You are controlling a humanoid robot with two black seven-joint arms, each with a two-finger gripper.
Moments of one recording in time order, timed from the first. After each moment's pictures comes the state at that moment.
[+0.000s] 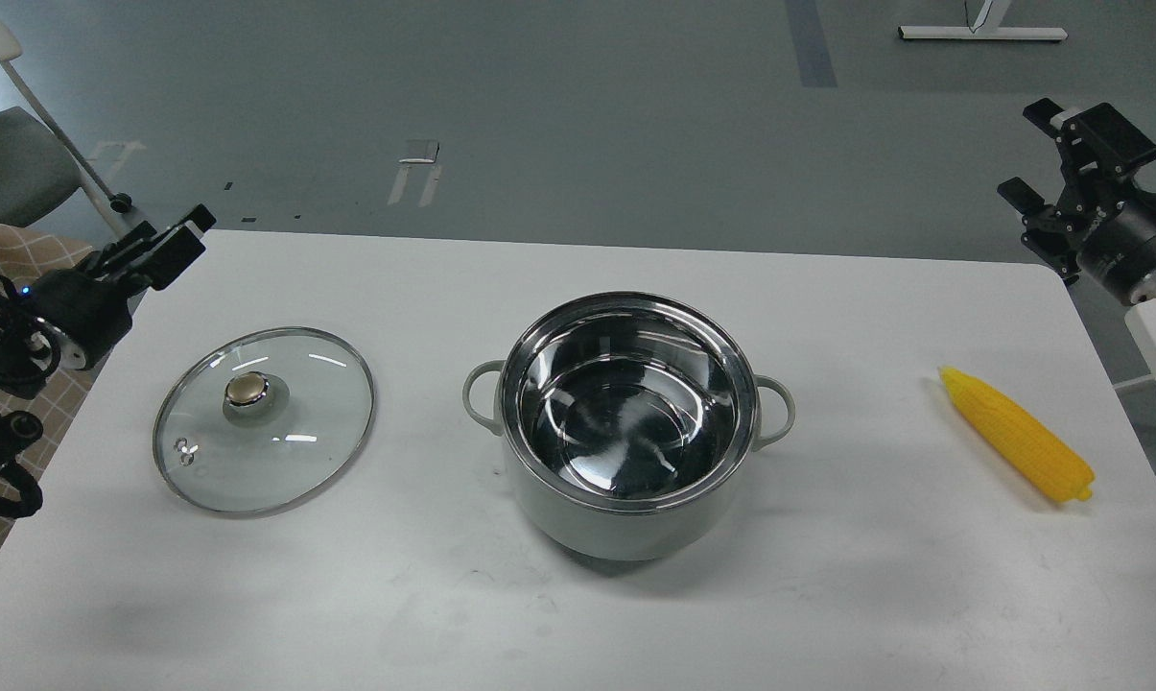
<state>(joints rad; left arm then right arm) -0.54 0.86 -0.64 -0.98 1.06 0.10 -0.49 0.78 -0.66 0.67 0.74 -0.87 0.41 0.49</state>
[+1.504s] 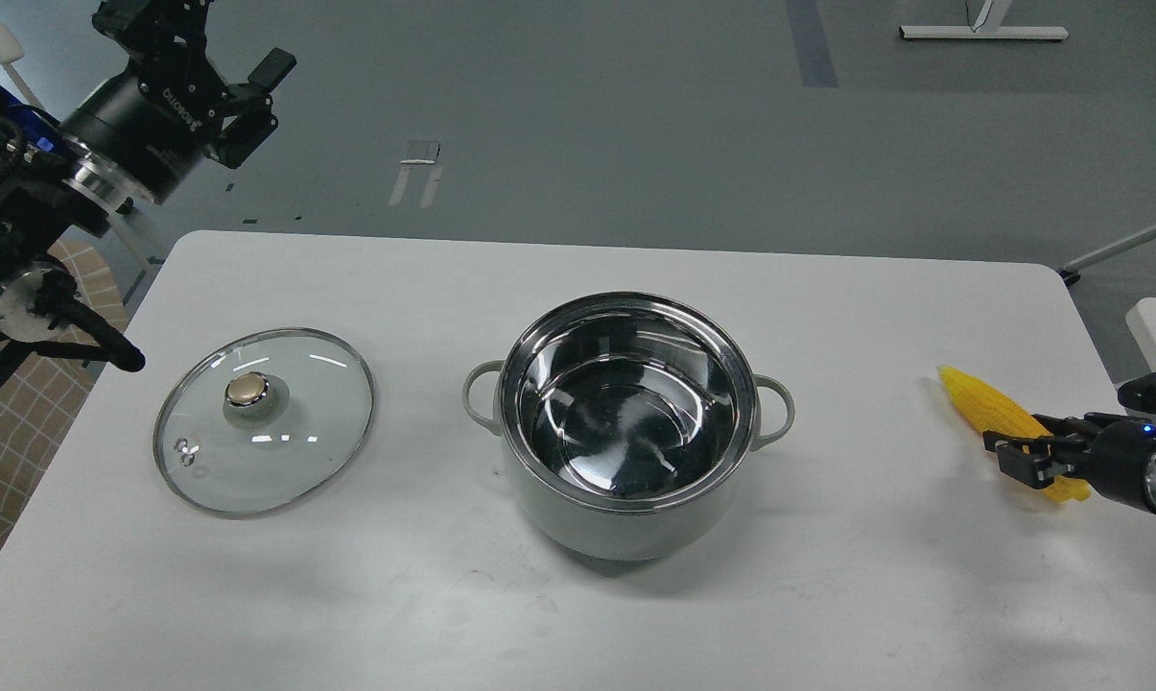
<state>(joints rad) -0.74 0.78 -0.73 -1.10 0.40 -0.33 -0.49 0.63 -0.73 0.35 0.72 -1.92 0.06 0.49</state>
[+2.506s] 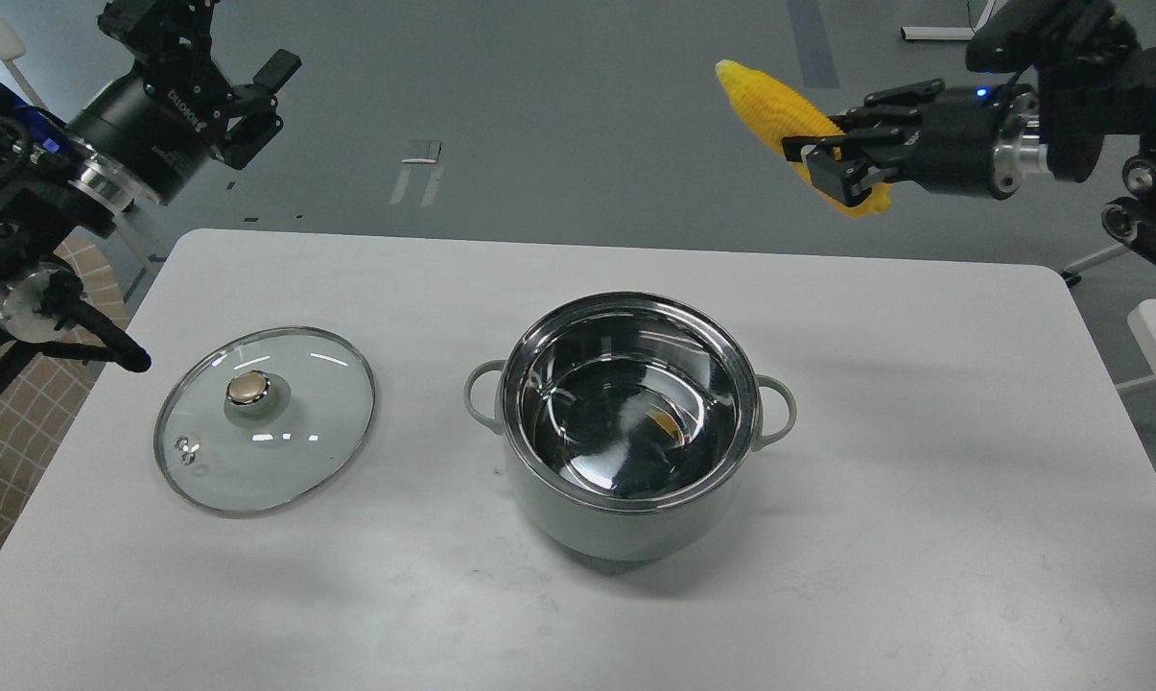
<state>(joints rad) -0.74 0.78 -0.73 -1.12 0.39 -0.33 -0.49 1.40 -0.62 0.05 1.03 -1.74 0.21 0.49</state>
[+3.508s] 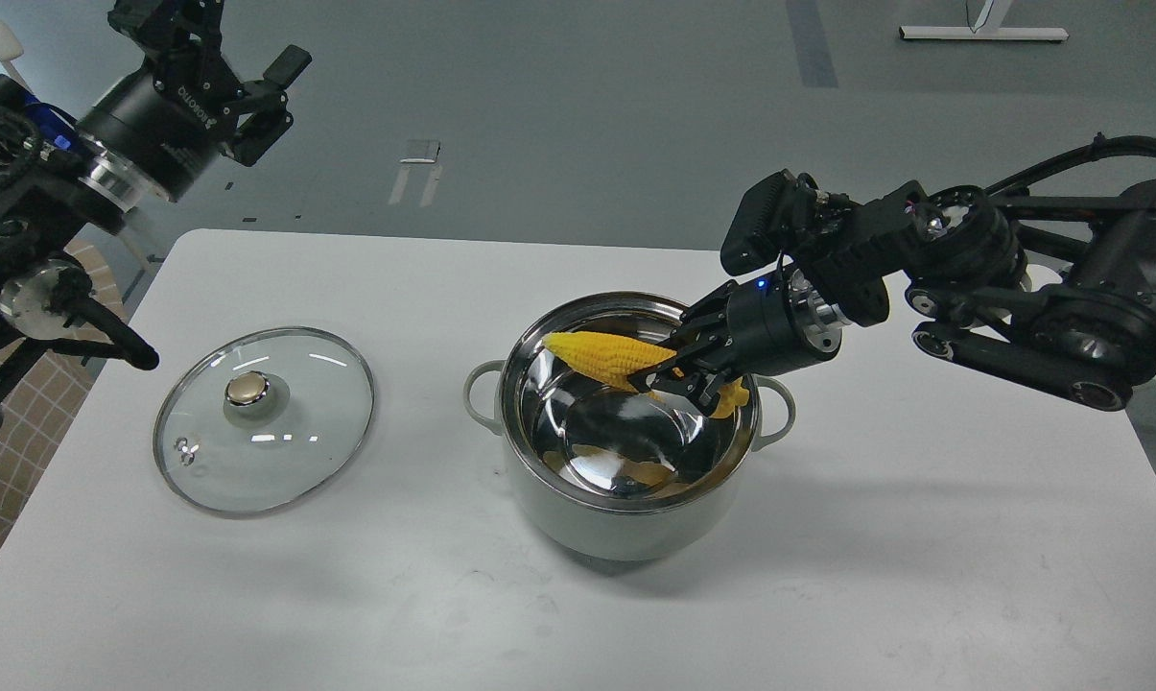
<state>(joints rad) -0.75 0.76 -0.73 -1.12 0.39 -0.32 -0.49 1.44 -0.37 -0.20 1.19 -1.69 0.35 0.49</state>
